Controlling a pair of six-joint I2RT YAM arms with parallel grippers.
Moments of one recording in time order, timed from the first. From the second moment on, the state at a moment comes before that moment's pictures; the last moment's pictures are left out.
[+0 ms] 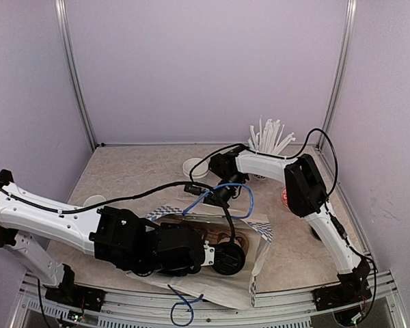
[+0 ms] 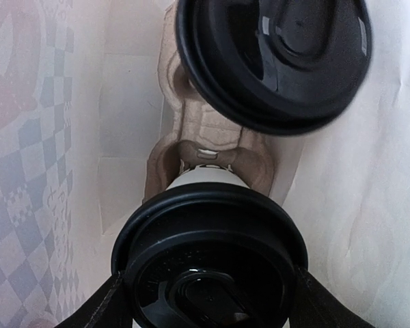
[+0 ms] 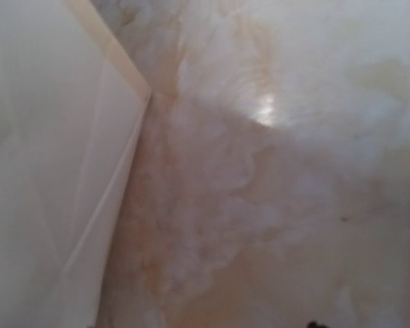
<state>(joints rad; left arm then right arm) -1.51 1.54 1.18 -0.78 -0.65 0.36 0.70 2.60 2.25 -1.23 -0.92 -0.74</state>
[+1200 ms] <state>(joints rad) -1.39 1.59 1.25 -0.75 -0.57 0.41 0.55 2.50 2.28 -1.21 -0.73 -0.70</state>
